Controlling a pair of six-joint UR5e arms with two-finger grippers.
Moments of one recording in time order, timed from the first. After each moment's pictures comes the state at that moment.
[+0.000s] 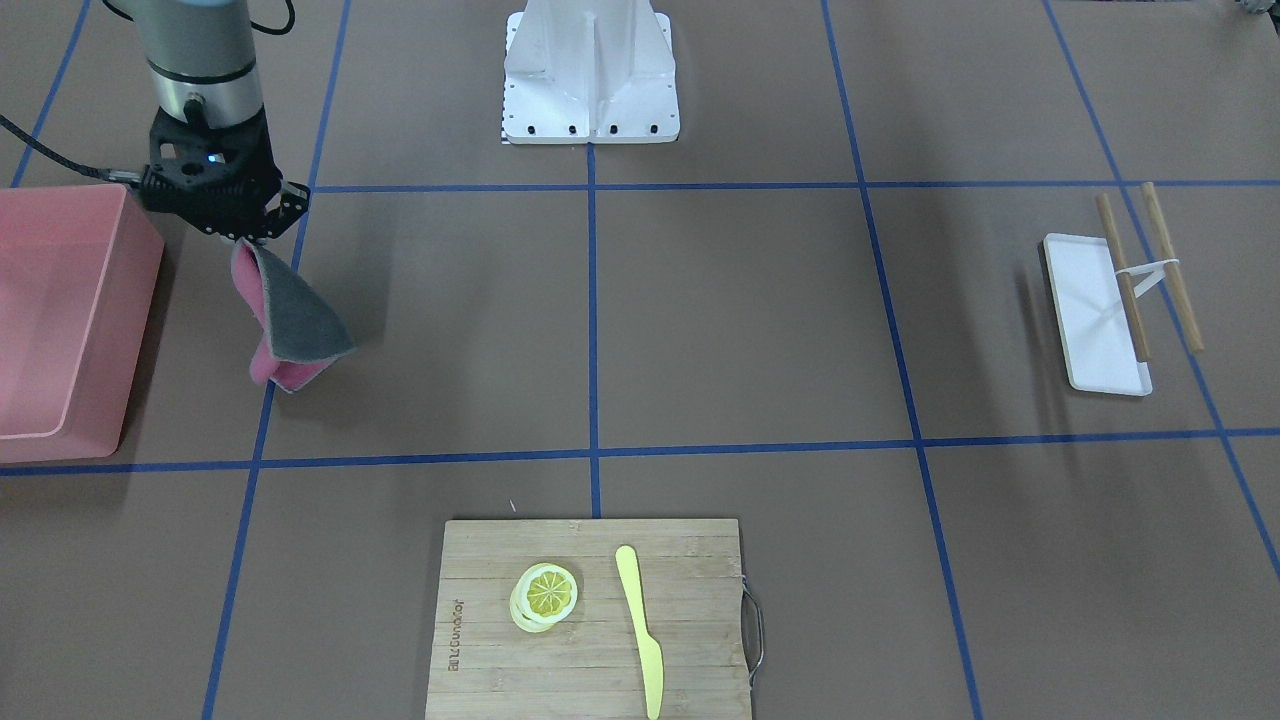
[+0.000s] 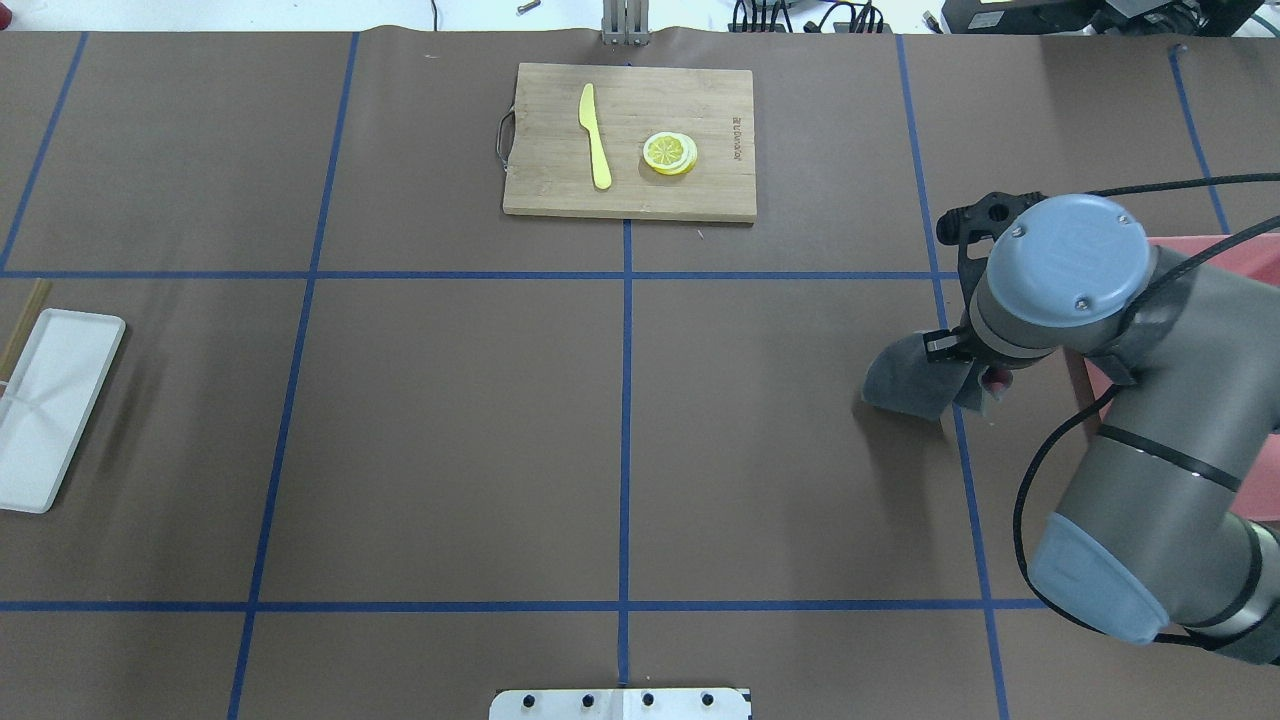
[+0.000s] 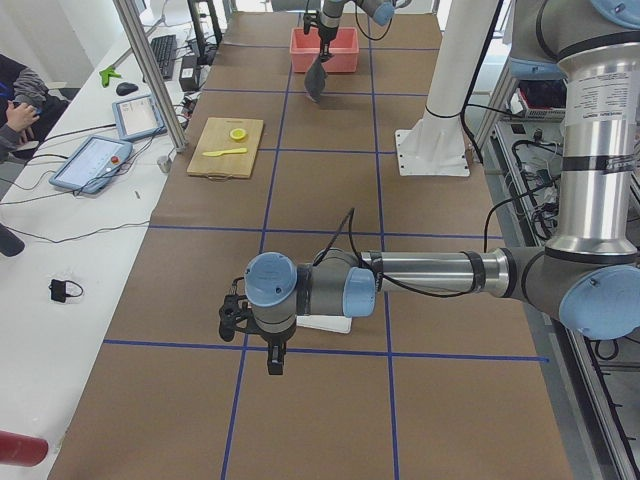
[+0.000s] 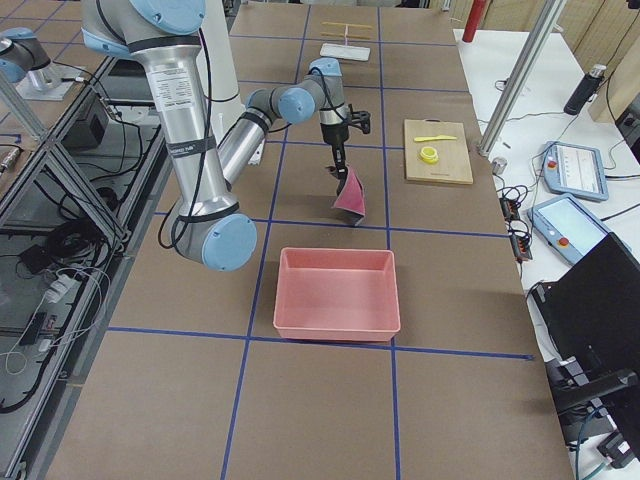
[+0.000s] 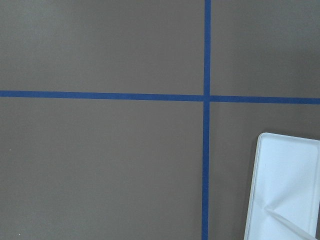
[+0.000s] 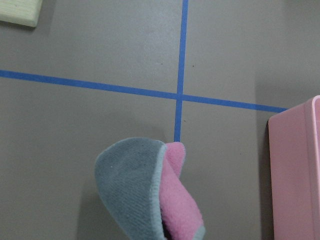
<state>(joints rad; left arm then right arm) -1.64 -1.52 -1.61 -1.60 -2.38 0.01 0.72 -1.30 2.23 -1.93 1.77 0.91</state>
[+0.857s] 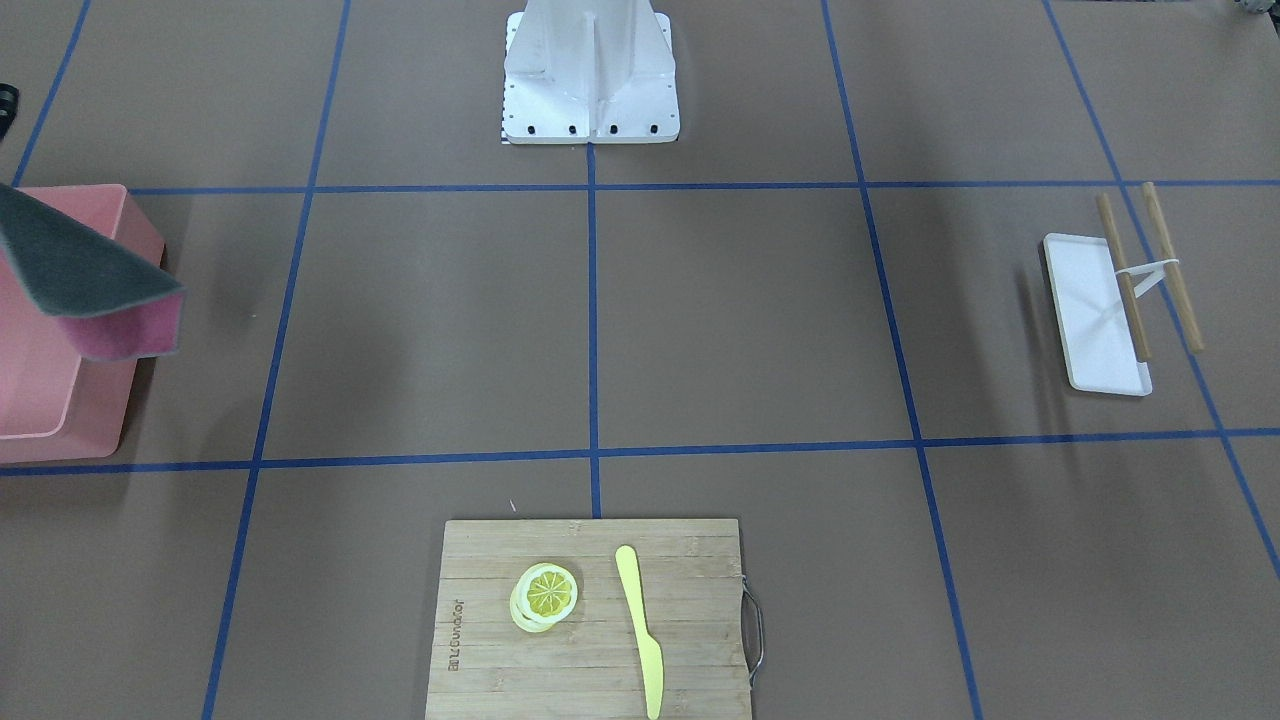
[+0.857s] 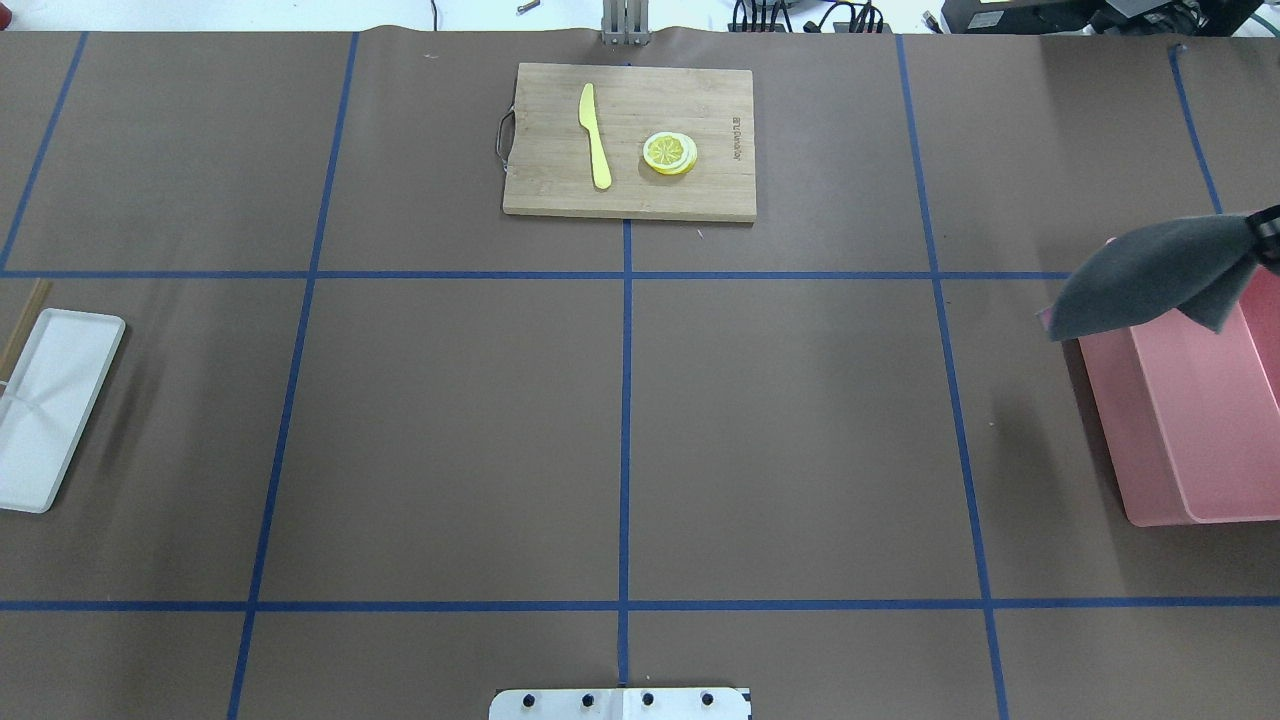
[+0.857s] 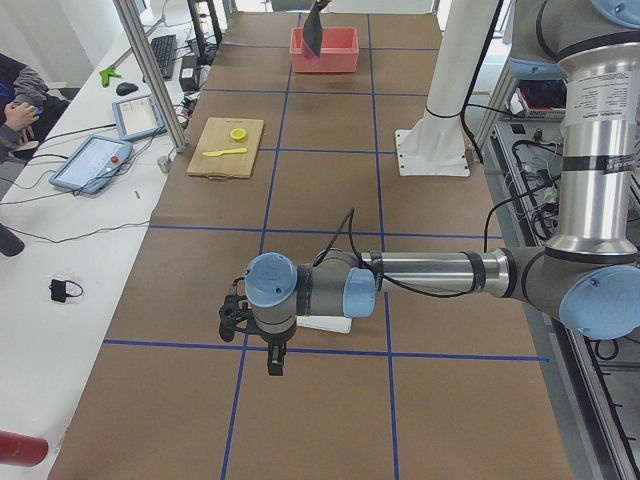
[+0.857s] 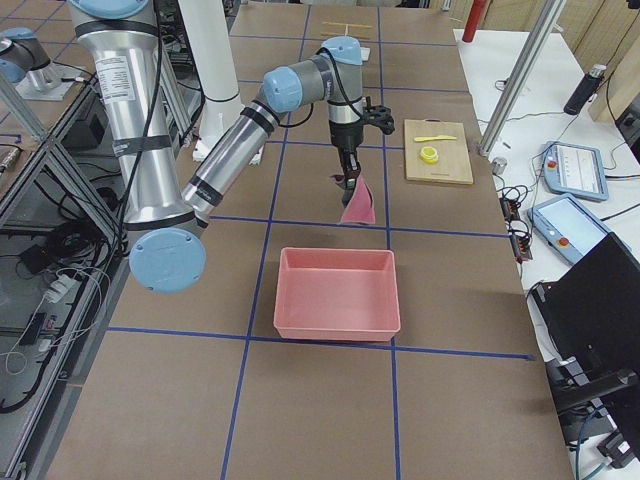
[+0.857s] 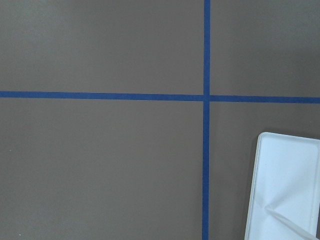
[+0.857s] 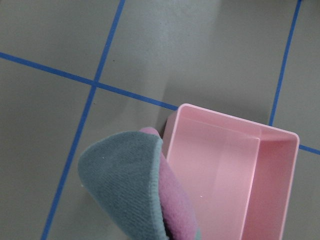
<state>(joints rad) -1.64 -1.52 -1.61 -1.61 -2.38 0.02 1.22 -1.44 2.32 -2.12 2.06 0.19</state>
